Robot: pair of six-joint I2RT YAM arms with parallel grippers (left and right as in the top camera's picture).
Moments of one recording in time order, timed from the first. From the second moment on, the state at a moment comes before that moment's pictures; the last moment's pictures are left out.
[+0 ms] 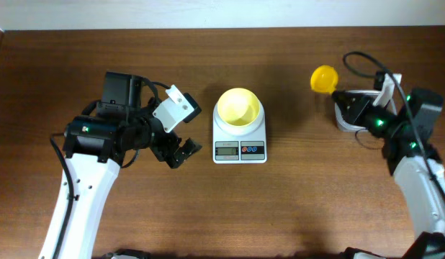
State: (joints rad) left arm -0.14 1.32 1.36 -1.12 0.49 0.64; right arm -0.28 1.41 0.89 -0.02 -0.85 0.38
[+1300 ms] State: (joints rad) left arm -0.14 1.32 1.36 -1.12 0.49 0.64; right arm -0.16 1.70 1.33 -0.81 0.25 -0.08
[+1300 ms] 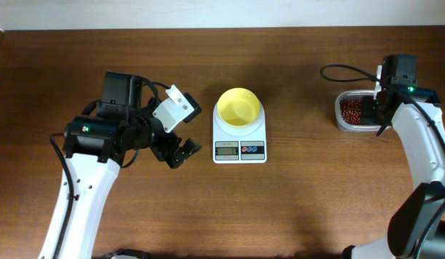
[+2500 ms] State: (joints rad) left arm -0.14 1.32 1.36 -1.12 0.49 0.64; right arm -0.35 1.79 1.33 -0.83 -0.31 -0.02
